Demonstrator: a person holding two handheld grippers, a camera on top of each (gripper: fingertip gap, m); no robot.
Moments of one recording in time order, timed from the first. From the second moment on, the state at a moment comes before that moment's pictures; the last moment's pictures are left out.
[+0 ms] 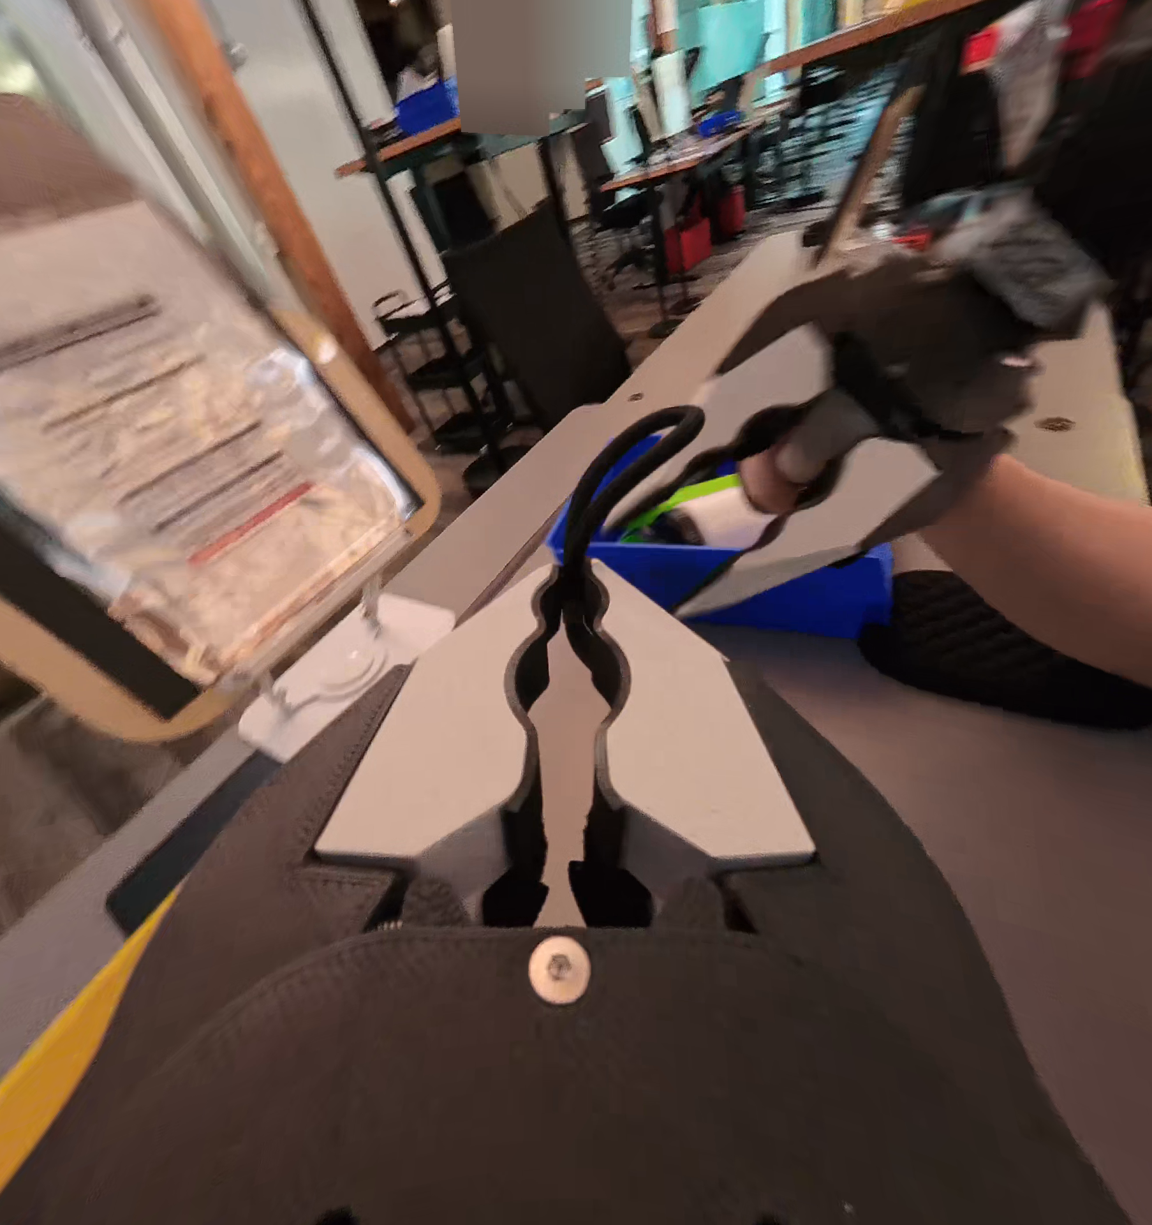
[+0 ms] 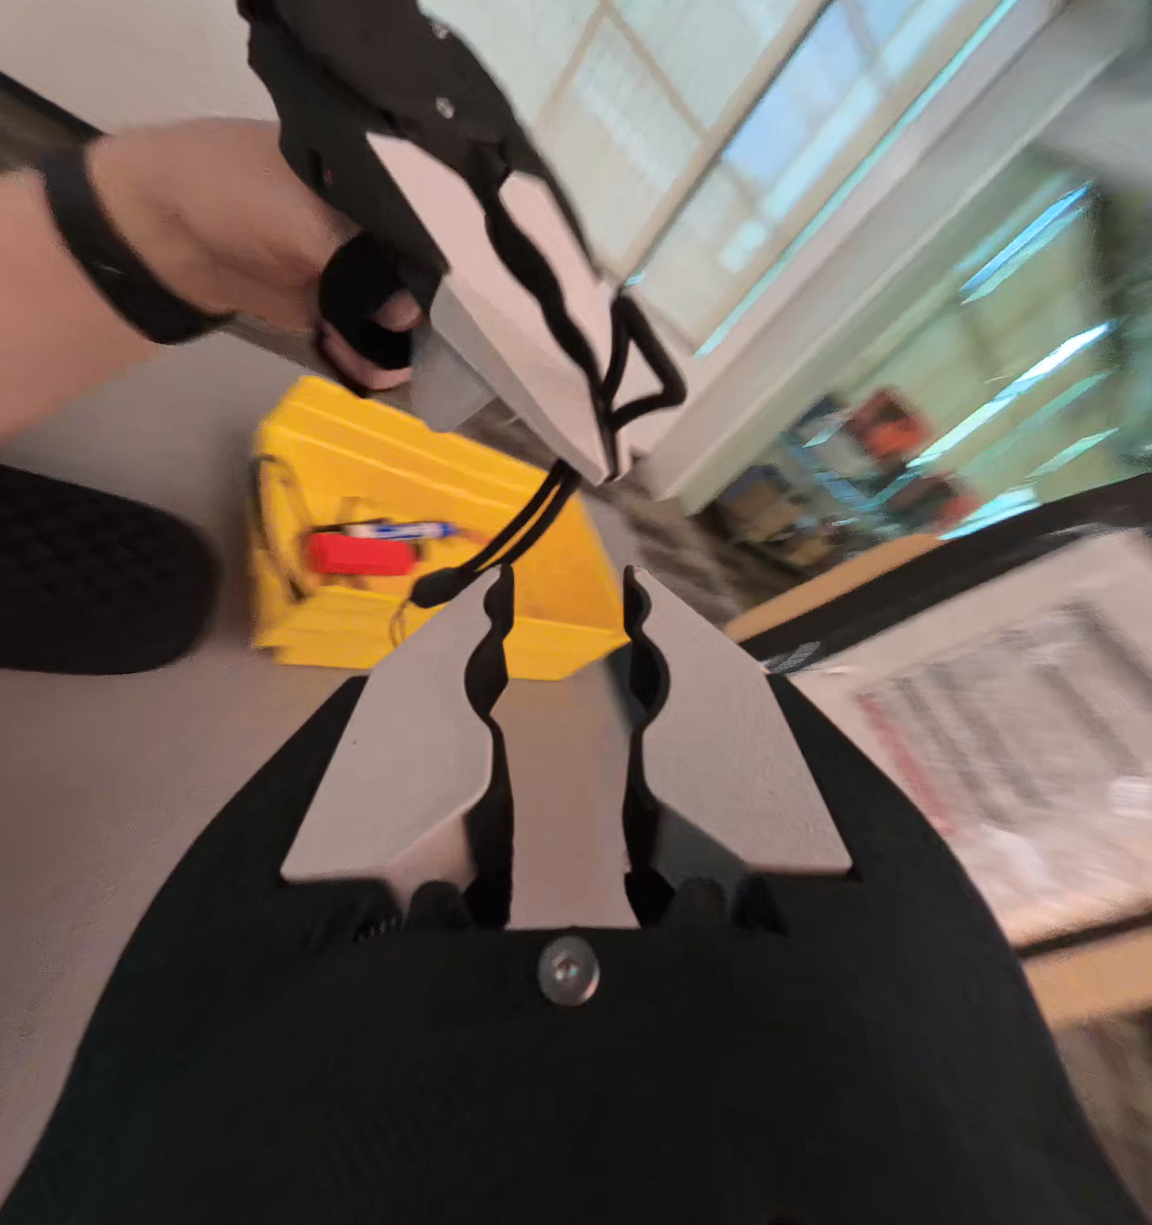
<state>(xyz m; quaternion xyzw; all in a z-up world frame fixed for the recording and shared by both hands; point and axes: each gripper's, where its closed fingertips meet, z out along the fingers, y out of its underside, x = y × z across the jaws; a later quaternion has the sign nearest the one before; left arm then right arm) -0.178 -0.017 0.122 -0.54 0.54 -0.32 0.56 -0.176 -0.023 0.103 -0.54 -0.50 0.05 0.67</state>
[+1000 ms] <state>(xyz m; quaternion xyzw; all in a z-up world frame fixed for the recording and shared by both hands) -0.162 -0.016 0.081 -0.62 0.55 -0.31 0.47 -0.158 -0.015 0.133 -0.51 -0.42 -0.09 0.74</state>
